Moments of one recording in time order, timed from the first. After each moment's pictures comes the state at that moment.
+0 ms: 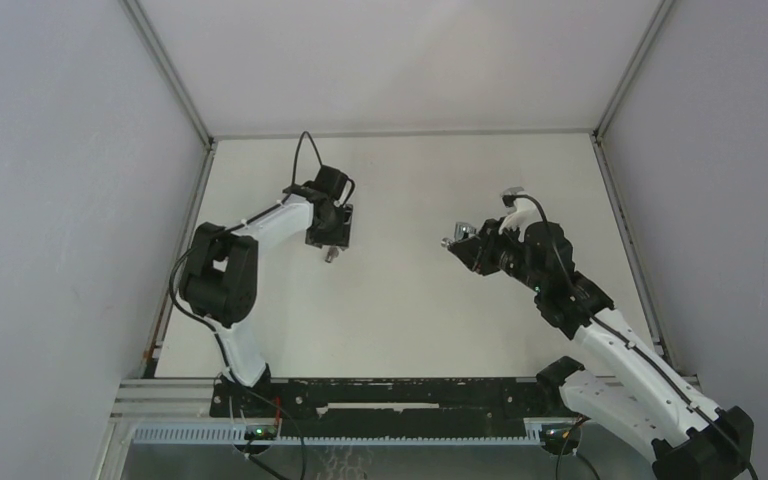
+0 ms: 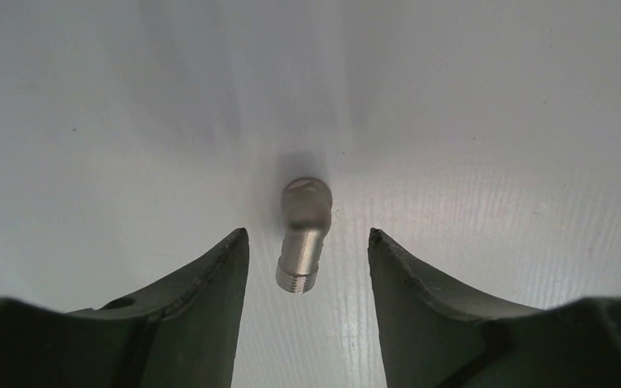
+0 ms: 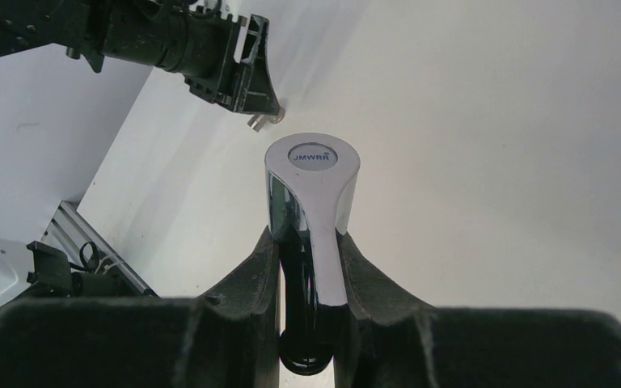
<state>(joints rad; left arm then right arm) -0.40 1.82 1.28 -0.63 -0.14 -0.28 0.52 0.80 0.67 -0.19 -0.19 0.47</state>
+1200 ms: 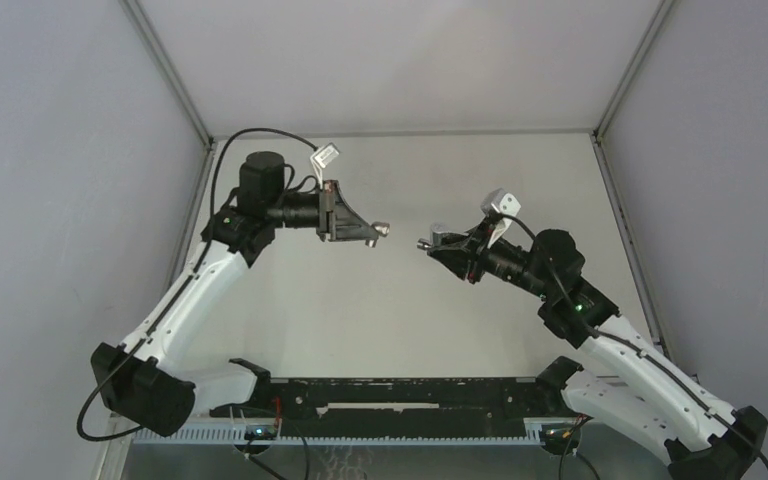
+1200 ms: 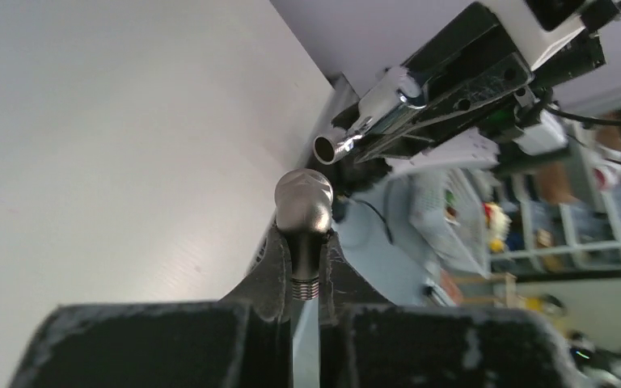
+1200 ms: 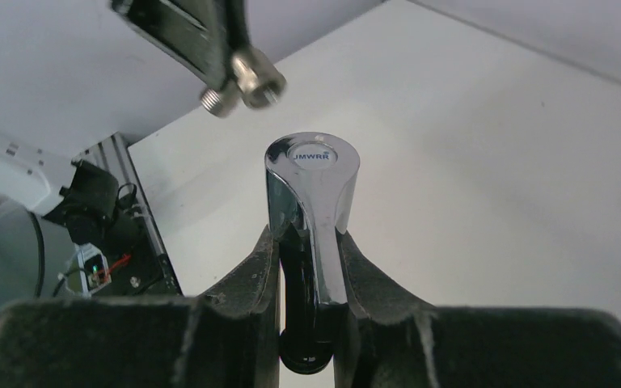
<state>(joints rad) -0.39 1.20 1.19 -0.39 0.91 -0.49 0.63 0.78 0.72 -0.03 -0.35 0.23</state>
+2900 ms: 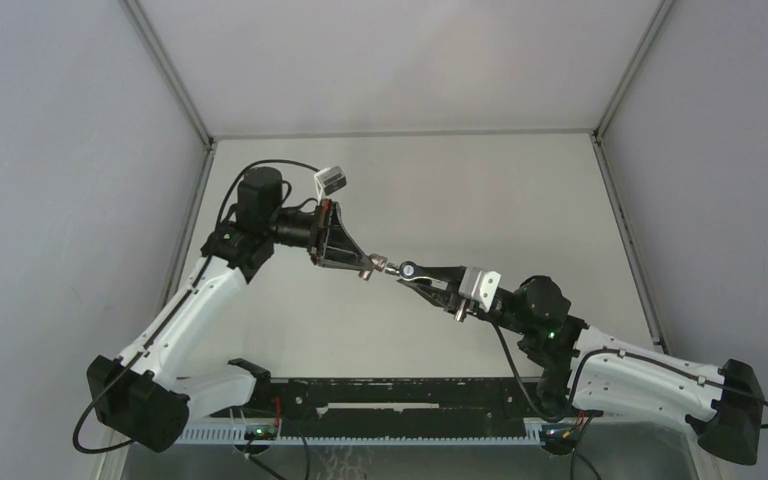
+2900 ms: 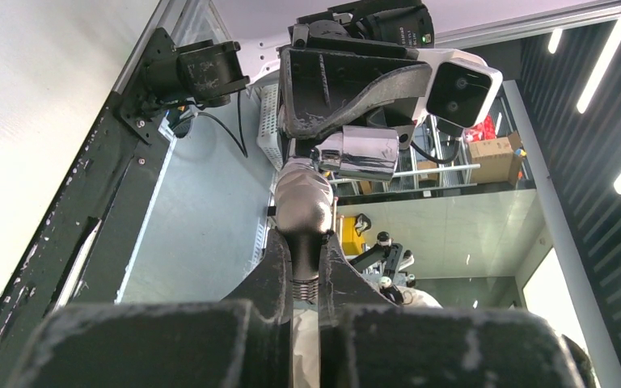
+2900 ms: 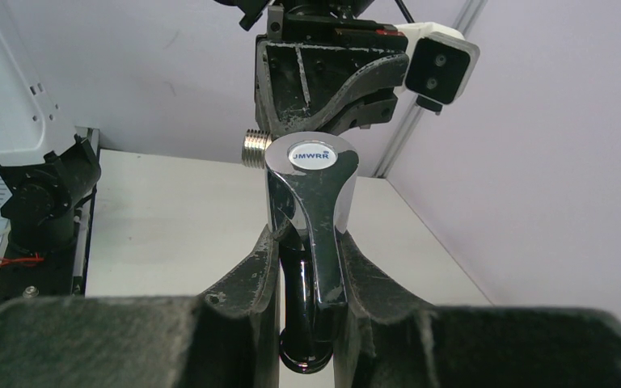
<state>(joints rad) -0.40 1.13 1.04 -0.29 1.29 -0.93 1.05 0.76 0.50 0.53 -0.22 -0.32</state>
